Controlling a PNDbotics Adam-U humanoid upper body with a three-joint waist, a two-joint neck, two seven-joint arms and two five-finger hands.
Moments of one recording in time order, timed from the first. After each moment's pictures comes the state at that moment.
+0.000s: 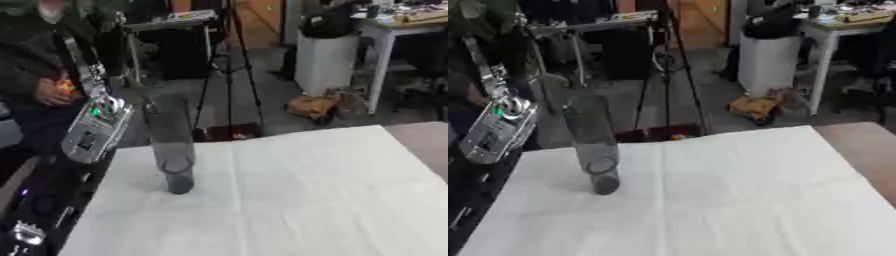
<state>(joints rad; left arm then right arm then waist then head) -0.98 0.49 -0.05 -1.31 -0.07 -0.23 0.89 -0.18 -0.37 -0.46 -1.59 -0.49 0.13 0.91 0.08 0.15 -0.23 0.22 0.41</state>
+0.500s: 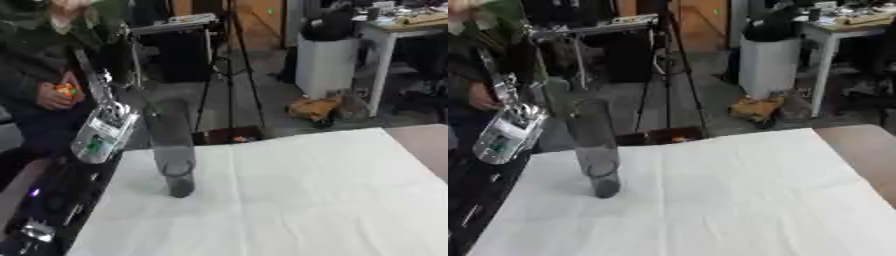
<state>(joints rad) -0.98 0.49 -0.03 -1.22 -0.02 -0.25 0.90 -0.18 -0.37 -0.46 -1.59 -0.48 0.14 0.91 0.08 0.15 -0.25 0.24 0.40</state>
